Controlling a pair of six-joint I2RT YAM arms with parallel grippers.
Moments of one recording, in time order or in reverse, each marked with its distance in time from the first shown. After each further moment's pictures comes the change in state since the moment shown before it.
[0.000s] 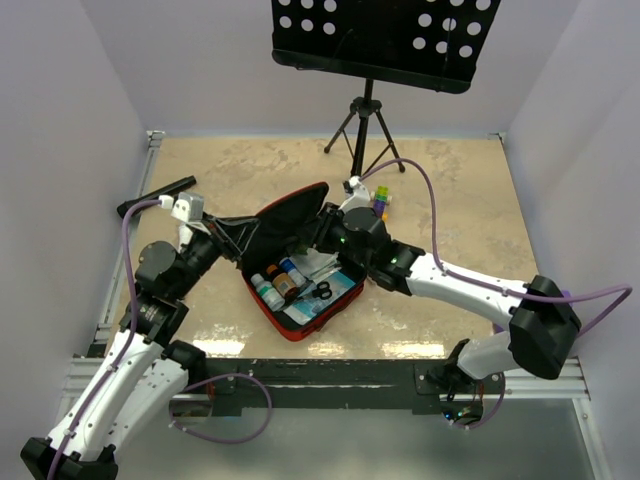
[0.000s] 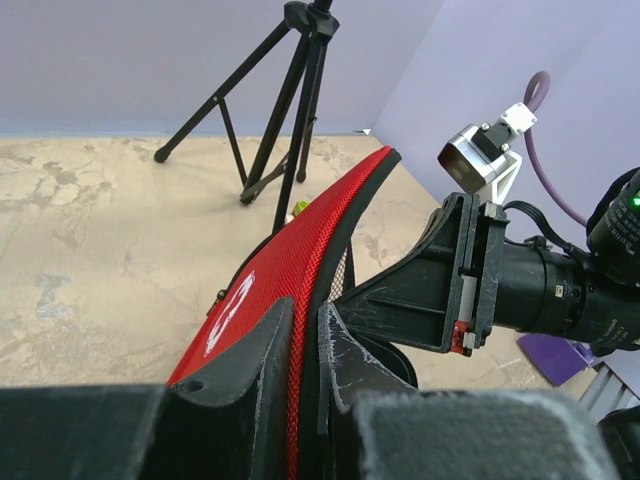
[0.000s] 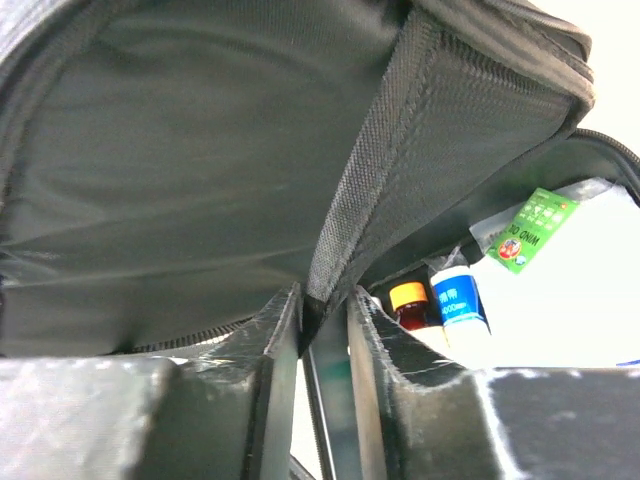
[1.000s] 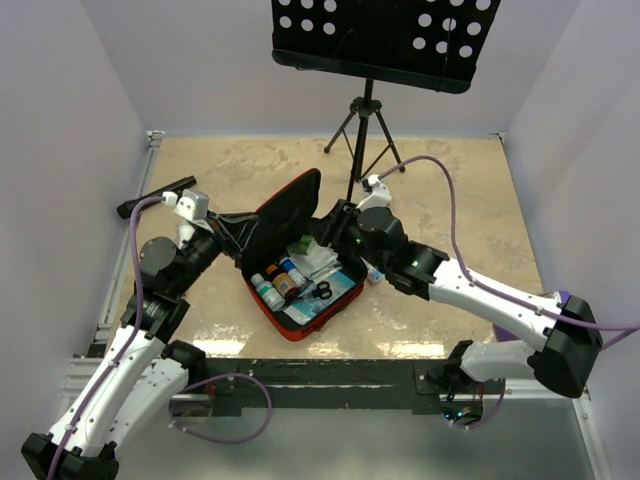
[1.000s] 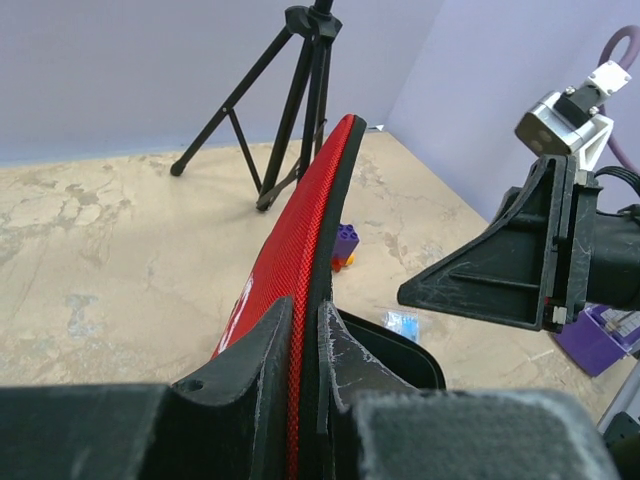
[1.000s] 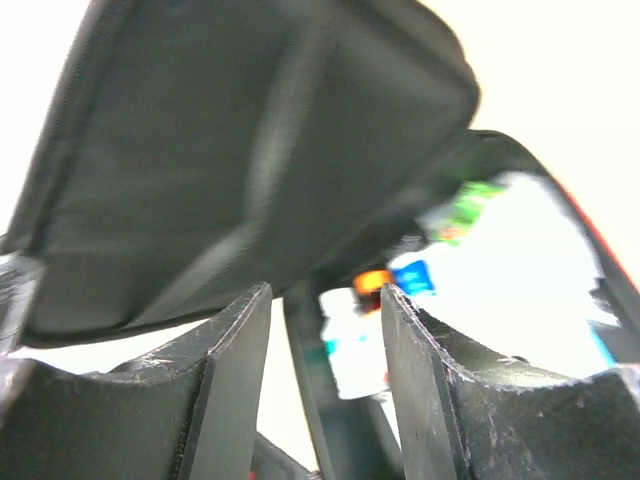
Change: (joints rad) left arm 0.008 0.033 0.013 0.023 0.027 0.088; right arm -0.001 -0.136 0.027 -0.182 0.076 -0.009
